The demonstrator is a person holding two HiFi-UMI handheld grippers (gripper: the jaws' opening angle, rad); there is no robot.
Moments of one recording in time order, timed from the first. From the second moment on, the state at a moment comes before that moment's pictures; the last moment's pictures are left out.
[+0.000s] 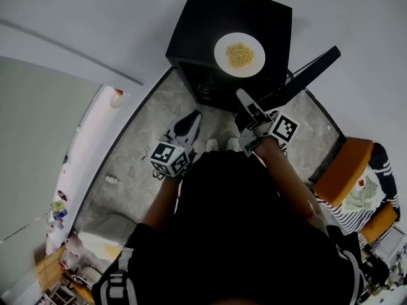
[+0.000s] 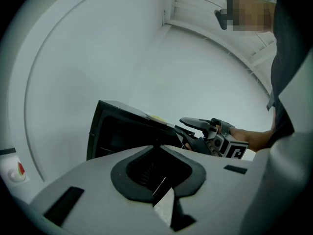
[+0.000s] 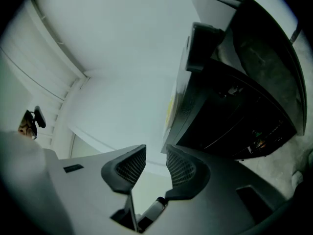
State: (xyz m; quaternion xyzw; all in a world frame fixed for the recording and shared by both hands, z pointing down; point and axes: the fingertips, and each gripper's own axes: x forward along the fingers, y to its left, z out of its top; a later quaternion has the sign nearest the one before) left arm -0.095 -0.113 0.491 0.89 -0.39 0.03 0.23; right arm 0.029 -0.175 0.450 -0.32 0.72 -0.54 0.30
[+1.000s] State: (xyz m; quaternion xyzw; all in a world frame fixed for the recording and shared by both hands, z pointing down) left arm -0.096 -0.125 0.503 0.88 -0.40 0.04 0.25; right arm 0.040 -0.217 0.471 -0.36 0.63 -0.60 0.34
